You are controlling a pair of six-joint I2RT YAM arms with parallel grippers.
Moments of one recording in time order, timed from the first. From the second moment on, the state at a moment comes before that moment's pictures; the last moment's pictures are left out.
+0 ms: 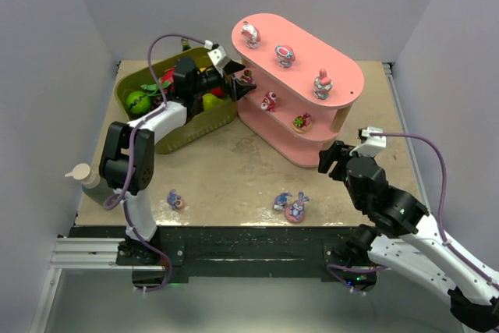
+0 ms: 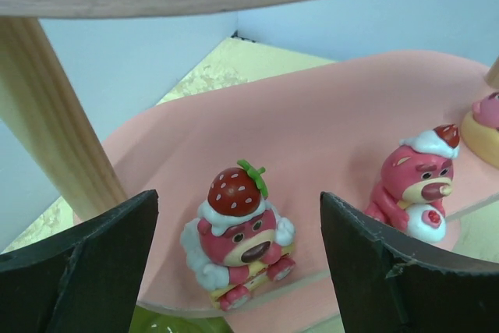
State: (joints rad) left arm -0.29 1.92 1.36 0.62 0.84 -0.03; right arm 0.80 0.58 0.75 -0.60 0.69 0.61
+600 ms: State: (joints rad) left arm -0.34 1.84 1.18 0.74 0.59 -0.13; right arm 0.80 0.57 0.73 -0.60 0.68 0.62
